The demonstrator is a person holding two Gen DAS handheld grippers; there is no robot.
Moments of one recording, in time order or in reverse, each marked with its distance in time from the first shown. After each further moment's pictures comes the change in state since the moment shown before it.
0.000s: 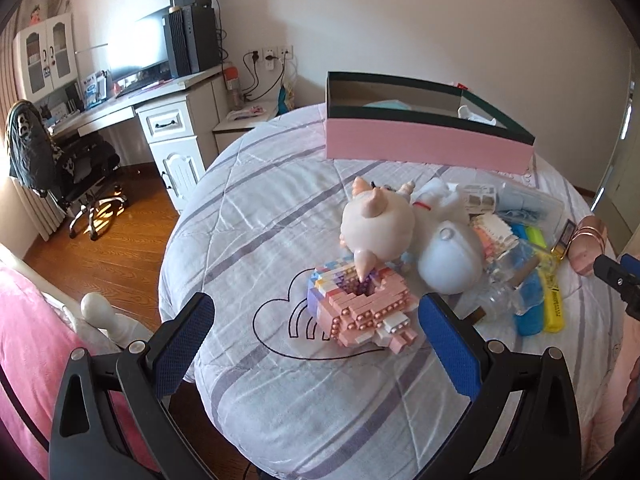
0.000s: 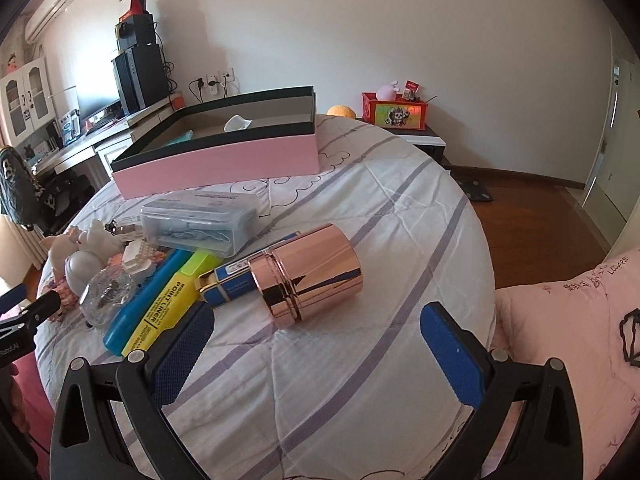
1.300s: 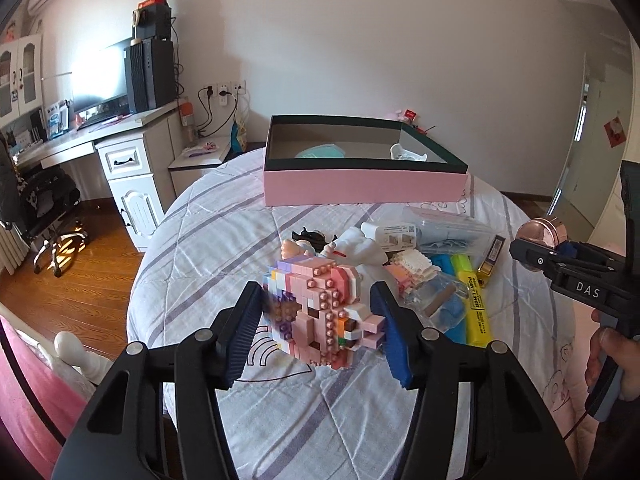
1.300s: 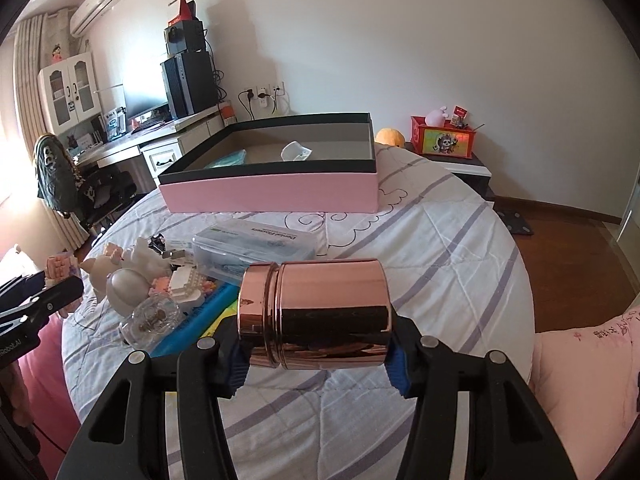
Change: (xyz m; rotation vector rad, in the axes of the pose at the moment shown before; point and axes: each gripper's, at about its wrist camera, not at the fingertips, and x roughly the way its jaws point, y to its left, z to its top) left arm -0.044 -0.012 0.015 0.064 -0.129 -0.169; right arm 0.001 0.021 0.025 -0.100 -0.069 0.163
